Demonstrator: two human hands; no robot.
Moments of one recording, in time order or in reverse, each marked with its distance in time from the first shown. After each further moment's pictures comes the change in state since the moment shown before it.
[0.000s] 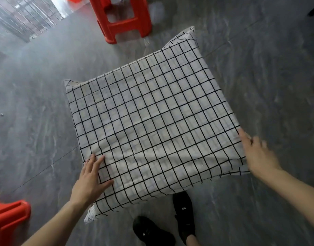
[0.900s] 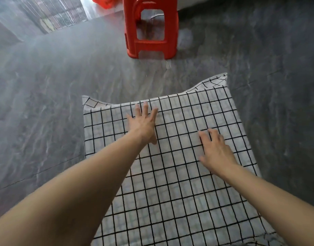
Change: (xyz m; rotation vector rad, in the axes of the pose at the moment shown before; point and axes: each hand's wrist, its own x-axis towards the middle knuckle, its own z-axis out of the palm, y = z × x) left_hand 0.239 0.169 -0.151 0.260 -0.049 0.136; right_hand 0.136 -0.190 -0.149 0.118 0.133 -0.281
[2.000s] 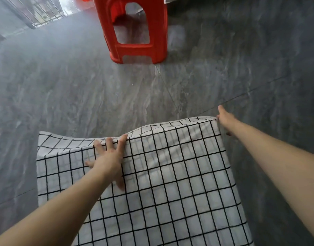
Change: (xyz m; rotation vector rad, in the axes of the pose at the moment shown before) left_hand 0.069 0.011 -0.032 -0.198 -0.369 -0.274; right_hand 0.276 0.150 -0.057 0.920 -0.134 0.671
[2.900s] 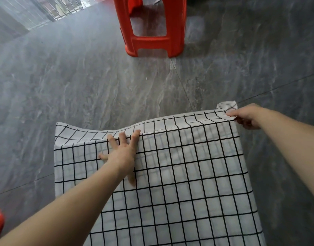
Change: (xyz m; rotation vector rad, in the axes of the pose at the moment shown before) left_hand -0.001 0.008 -0.003 0.018 -0.005 -0.032; right_hand 0.023 -0.023 -0.012 -0.142 -0.135 0.132
